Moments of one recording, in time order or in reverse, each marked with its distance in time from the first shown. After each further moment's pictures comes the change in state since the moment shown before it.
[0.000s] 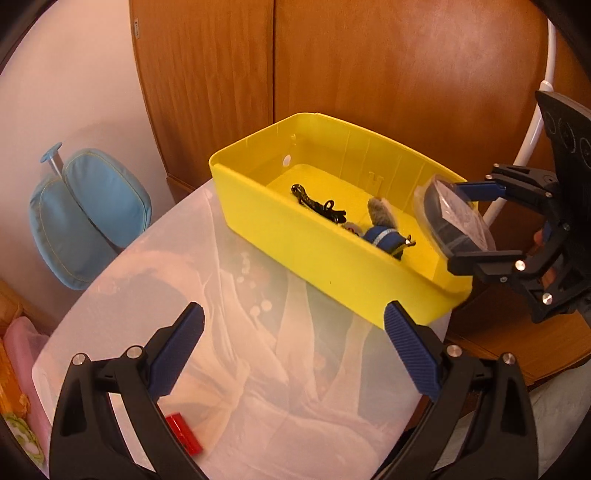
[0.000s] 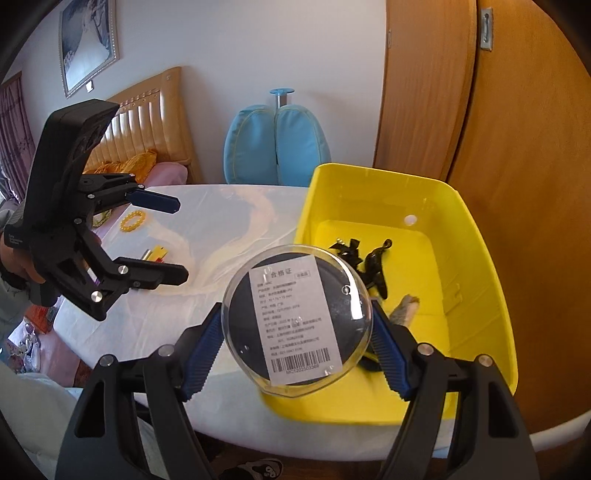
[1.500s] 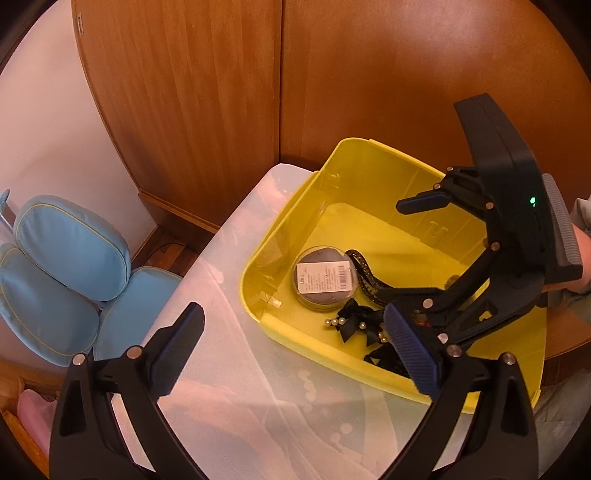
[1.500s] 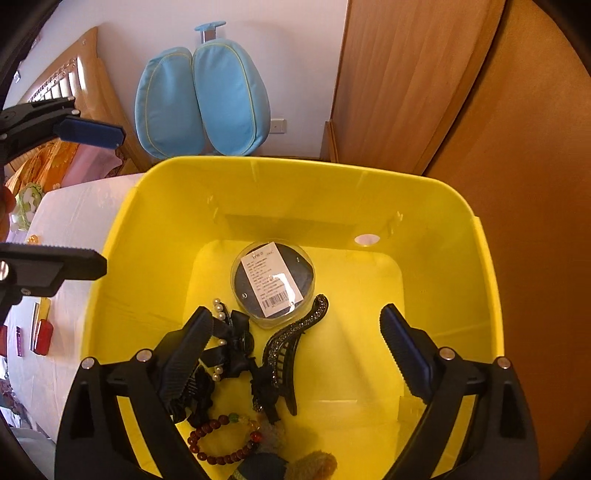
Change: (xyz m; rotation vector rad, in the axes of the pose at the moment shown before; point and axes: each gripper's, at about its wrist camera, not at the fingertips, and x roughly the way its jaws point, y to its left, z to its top) left arm 0.108 0.085 0.135 0.089 0.104 -0.102; right arm 0.171 -0.109 0.098 0.051 0.274 -0.127
